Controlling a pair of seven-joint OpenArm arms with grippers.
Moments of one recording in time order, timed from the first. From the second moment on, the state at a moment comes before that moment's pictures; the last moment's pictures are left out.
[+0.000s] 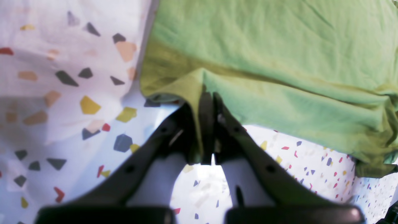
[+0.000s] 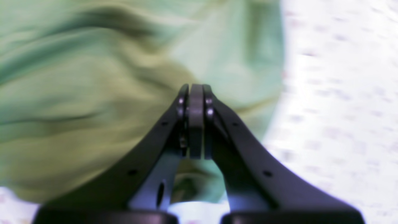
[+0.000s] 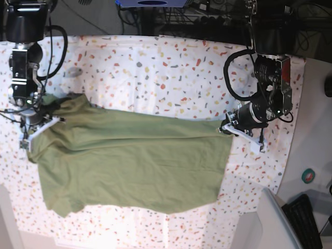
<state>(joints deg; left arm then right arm) -4.7 -11.0 -10.7 69.0 -33.9 -7.4 46.7 0.1 12.4 8.5 70.9 5.1 -2.1 -29.5</state>
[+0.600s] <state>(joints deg) -4.4 -11.1 -10.6 69.0 -33.6 -7.4 46.6 -9.0 14.6 6.4 71.8 5.3 -2.1 -25.2</state>
